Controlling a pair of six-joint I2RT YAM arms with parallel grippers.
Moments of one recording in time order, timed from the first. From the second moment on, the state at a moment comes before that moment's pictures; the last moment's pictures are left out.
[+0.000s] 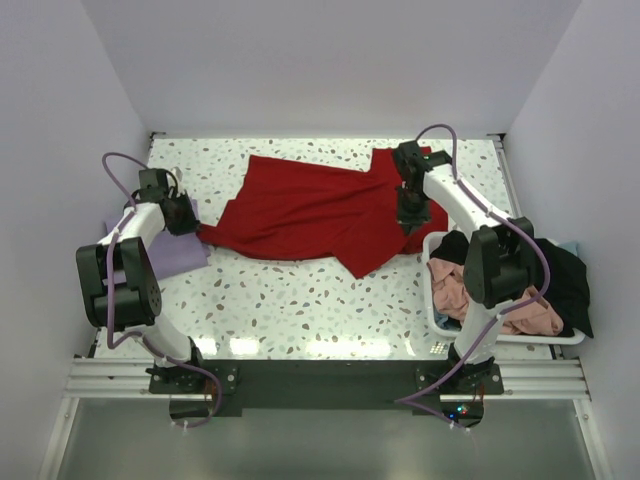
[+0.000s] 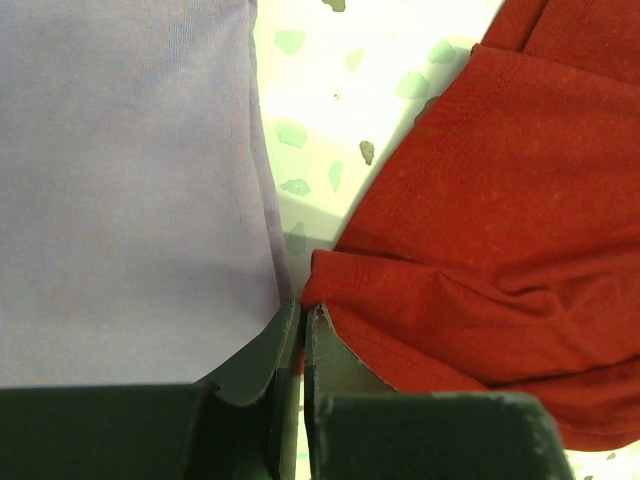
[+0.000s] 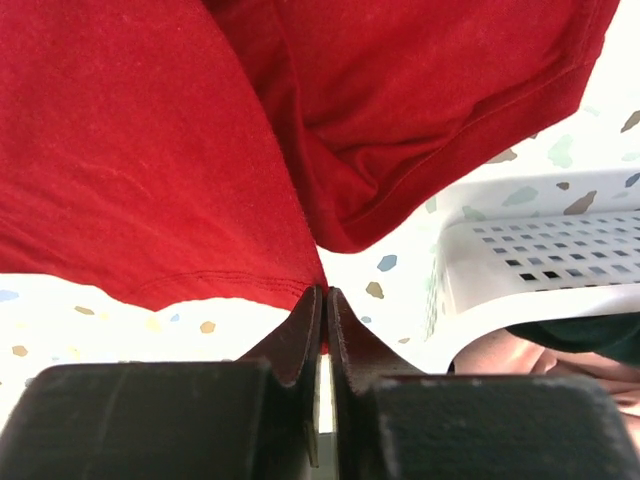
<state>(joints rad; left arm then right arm) 0.22 1.66 1.07 -0.41 0.20 -0.20 0.30 1.86 1.59 -1.11 0.17 0.40</state>
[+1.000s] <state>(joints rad) 0.16 1.46 1.43 -0.33 0.34 -0.59 0.29 1.65 2.19 -1.08 0.03 0.45</state>
